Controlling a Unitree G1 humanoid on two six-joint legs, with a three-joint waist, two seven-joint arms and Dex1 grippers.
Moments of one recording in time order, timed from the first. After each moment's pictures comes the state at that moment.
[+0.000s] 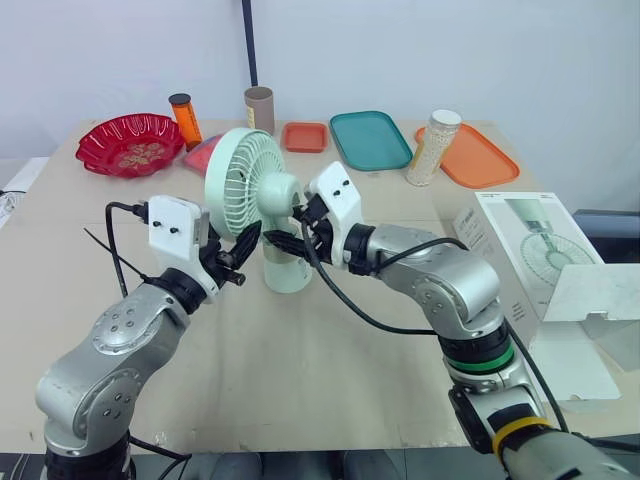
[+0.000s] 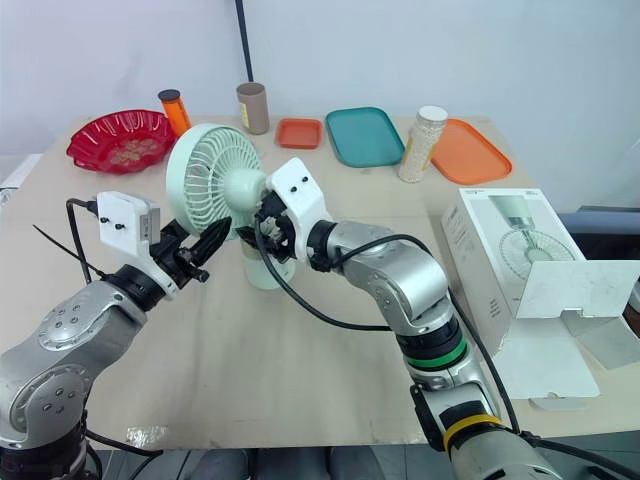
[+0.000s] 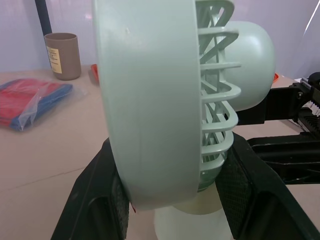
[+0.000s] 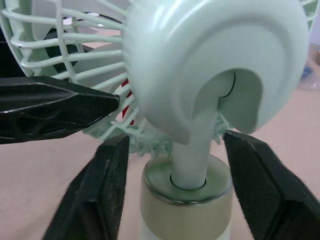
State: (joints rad) left arm -0.25 0.38 0.16 -0.81 -0.71 0.90 0.00; right arm -0.78 -0.26 0.25 -0.32 0.45 0.98 0.38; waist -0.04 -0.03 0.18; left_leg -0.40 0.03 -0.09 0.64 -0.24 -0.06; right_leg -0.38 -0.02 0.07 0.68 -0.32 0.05
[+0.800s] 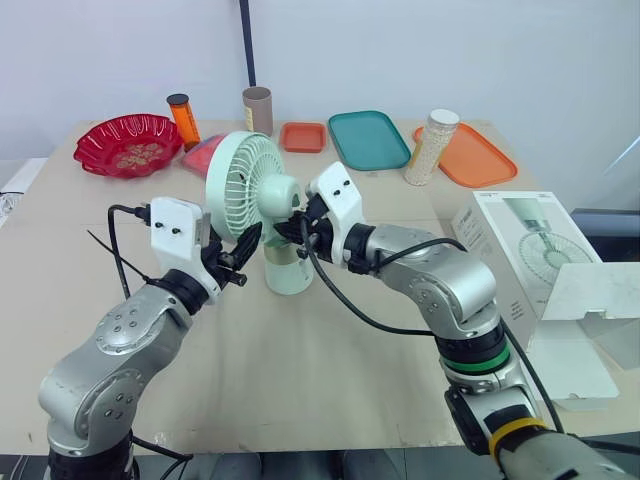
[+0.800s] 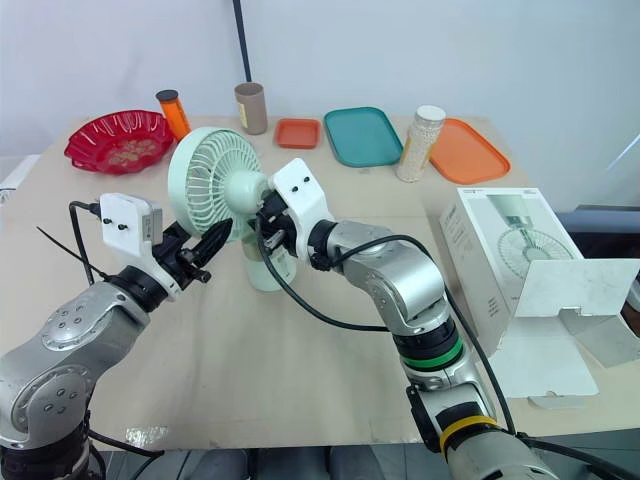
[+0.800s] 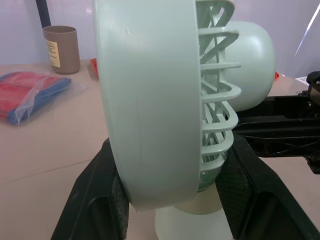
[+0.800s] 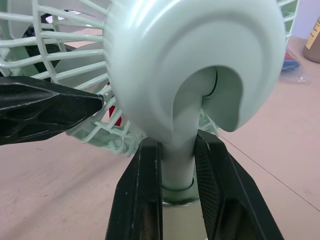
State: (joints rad) left arm -0.25 0.37 0.15 -0.81 -0.72 0.91 0.02; right arm -0.78 -0.23 0.23 -0.31 0.40 0.99 0.39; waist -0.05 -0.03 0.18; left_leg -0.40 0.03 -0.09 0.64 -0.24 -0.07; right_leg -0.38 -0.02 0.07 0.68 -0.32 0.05
